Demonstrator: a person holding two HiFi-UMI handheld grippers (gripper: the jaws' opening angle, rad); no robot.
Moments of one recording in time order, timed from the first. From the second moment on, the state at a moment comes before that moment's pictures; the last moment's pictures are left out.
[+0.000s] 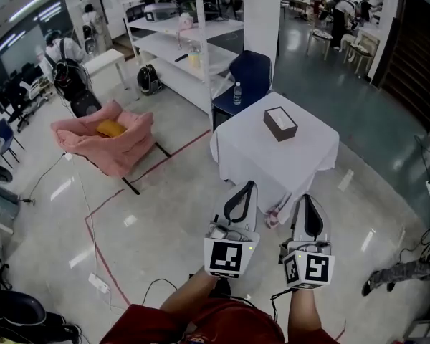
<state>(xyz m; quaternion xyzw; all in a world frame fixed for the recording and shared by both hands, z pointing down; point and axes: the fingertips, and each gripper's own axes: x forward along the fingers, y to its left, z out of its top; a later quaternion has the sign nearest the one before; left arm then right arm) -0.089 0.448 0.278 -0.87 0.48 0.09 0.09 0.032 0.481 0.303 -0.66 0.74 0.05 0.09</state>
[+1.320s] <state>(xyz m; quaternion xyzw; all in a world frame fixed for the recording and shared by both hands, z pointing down) -0.161 0.261 0.262 -0.88 0.45 0.11 0.10 -0.022 0.306 0.298 -0.69 0.72 0.06 0.05</state>
